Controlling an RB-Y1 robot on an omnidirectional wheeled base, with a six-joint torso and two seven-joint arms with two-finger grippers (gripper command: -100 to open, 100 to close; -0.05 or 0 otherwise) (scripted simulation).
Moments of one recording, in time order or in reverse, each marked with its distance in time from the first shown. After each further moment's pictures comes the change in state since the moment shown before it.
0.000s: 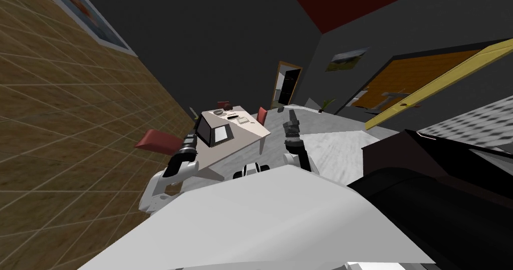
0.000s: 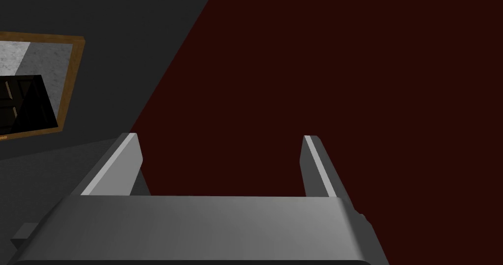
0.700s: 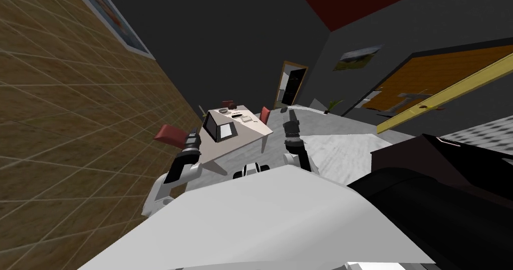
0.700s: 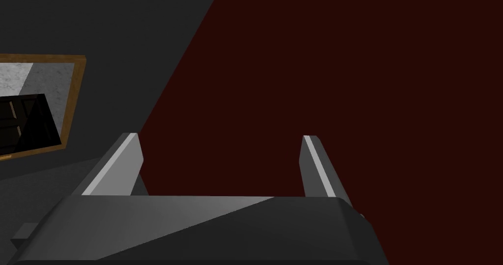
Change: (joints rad) left arm 0.064 -0.040 -0.062 -0.069 0.045 -0.130 0.035; right arm 0.000 0.000 0.000 0.000 0.000 0.000 0.000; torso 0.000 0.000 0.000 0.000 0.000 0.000
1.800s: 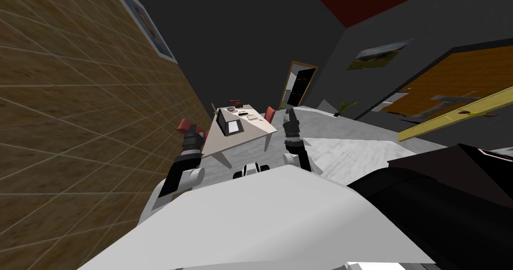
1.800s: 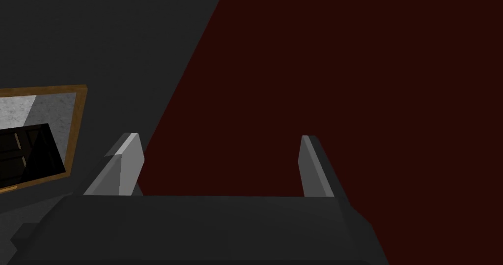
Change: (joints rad) left arm 0.104 -0.003 -0.097 -0.115 0.072 -0.201 0.059; right arm 0.000 0.000 0.000 0.000 0.000 0.000 0.000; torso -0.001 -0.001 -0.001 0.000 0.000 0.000
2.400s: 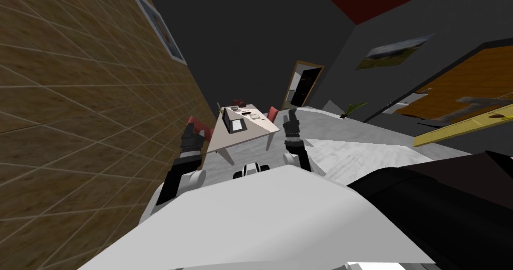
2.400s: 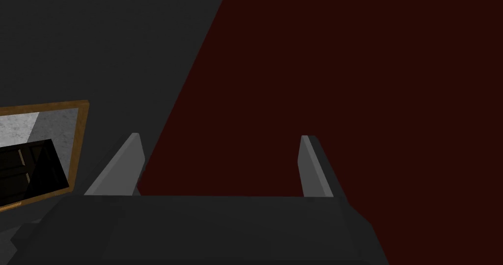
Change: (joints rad) left arm 0.042 0.010 -0.049 -0.040 0.039 -0.115 0.032; right arm 0.000 0.000 0.000 0.000 0.000 0.000 0.000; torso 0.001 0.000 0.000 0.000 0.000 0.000
